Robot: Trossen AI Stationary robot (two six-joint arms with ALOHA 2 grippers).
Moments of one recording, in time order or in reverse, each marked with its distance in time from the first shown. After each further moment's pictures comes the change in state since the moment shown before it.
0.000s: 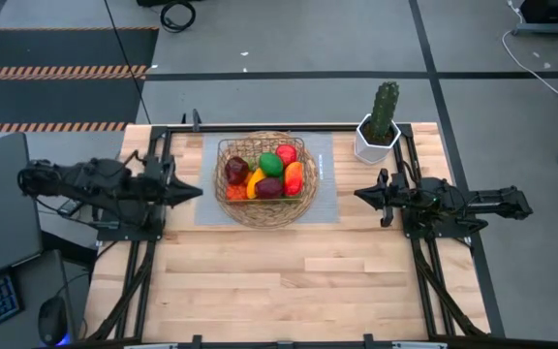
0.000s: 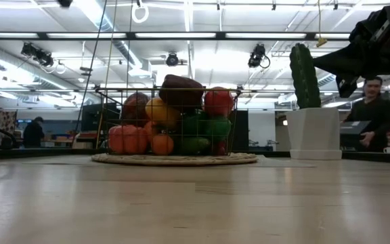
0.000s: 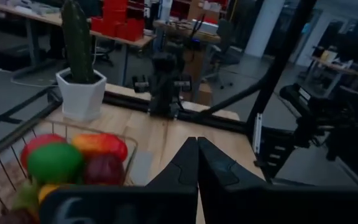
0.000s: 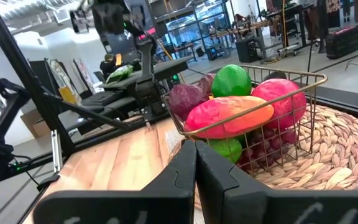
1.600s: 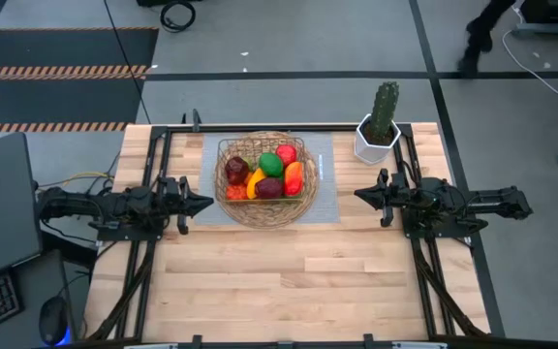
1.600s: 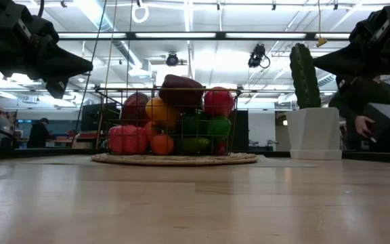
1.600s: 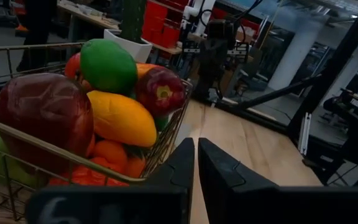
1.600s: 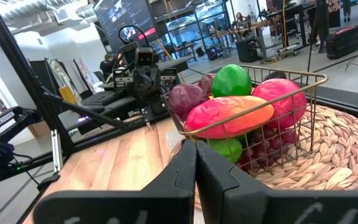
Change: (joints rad) left arm 0.167 -0.474 -0.829 0.424 0.014 -0.088; right arm 0.000 0.000 0.000 0.000 -0.001 0.000
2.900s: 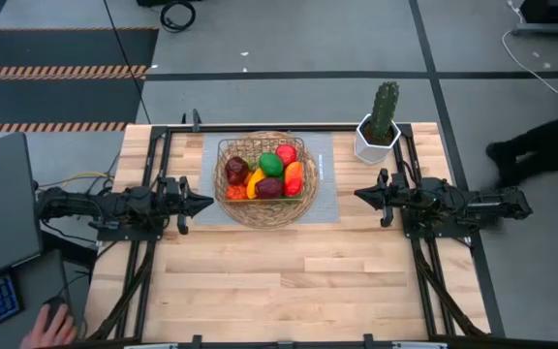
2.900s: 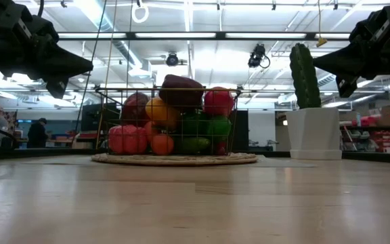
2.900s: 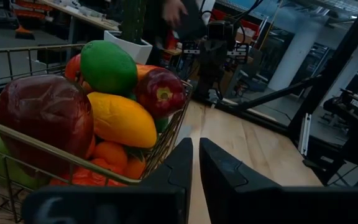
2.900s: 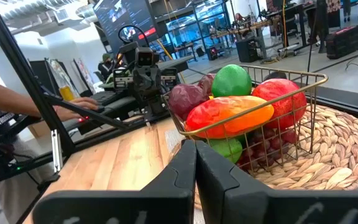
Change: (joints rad) left arm 0.000 0.000 -0.001 0.015 0.000 0.000; right arm 0.000 0.000 0.000 0.000 0.000 0.000
